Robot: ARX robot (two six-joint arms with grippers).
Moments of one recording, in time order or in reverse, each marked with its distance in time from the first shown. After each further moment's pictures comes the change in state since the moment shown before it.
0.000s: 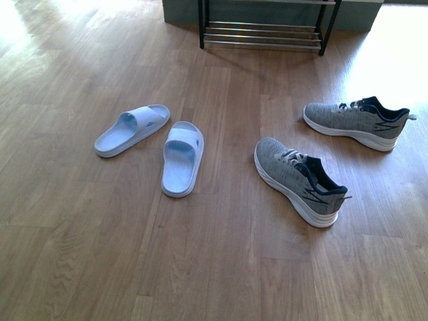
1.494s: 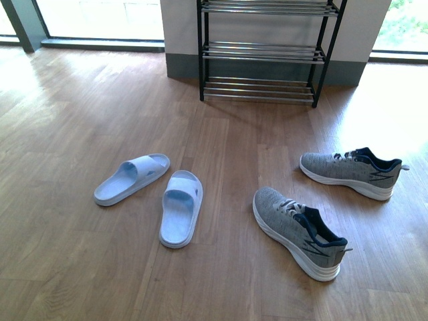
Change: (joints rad) left arm 0.000 0.000 0.000 0.000 0.000 0.000; right arm 0.000 0.000 0.000 0.000 0.000 0.000
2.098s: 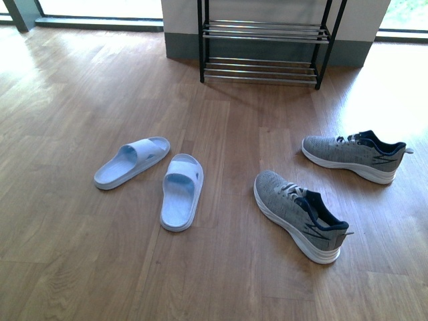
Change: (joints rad) left arm 0.000 0.000 0.000 0.000 0.000 0.000; right arm 0.000 0.000 0.000 0.000 0.000 0.000
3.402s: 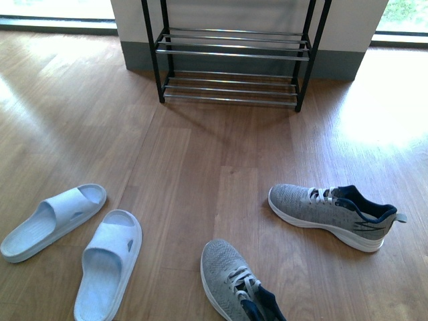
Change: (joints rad) left arm 0.000 0.000 0.000 0.000 0.000 0.000; right arm 0.000 0.000 0.000 0.000 0.000 0.000
